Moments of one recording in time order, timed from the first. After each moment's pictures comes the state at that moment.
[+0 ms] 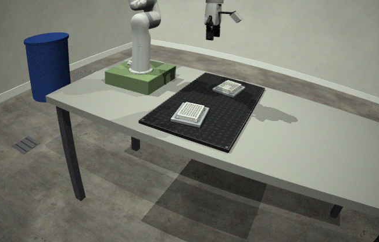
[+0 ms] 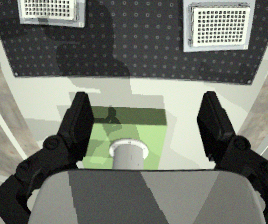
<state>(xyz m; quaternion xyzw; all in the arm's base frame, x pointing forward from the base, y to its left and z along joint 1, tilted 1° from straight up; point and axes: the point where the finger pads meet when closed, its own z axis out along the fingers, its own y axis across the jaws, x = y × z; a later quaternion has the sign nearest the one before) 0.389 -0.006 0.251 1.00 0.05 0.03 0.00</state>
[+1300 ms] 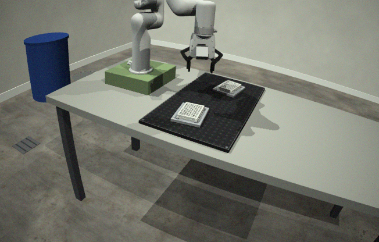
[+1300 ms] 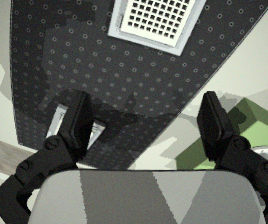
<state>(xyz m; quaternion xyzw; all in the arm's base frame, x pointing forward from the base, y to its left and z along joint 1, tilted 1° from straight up) 0.395 -0.119 0.127 0.86 -0.50 0.00 0.00</state>
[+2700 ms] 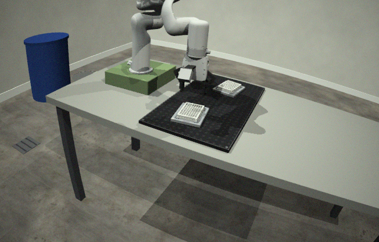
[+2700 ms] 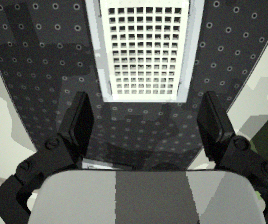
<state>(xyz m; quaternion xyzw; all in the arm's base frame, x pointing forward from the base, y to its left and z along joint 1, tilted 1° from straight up) 0.399 -0.176 0.053 0.78 -0.63 0.00 0.00</state>
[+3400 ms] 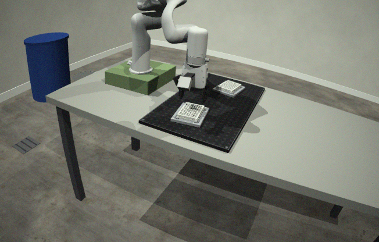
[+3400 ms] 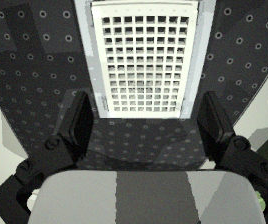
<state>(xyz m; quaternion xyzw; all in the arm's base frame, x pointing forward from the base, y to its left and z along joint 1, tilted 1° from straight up) 0.399 -0.176 0.021 0.78 -0.63 0.00 0.00</state>
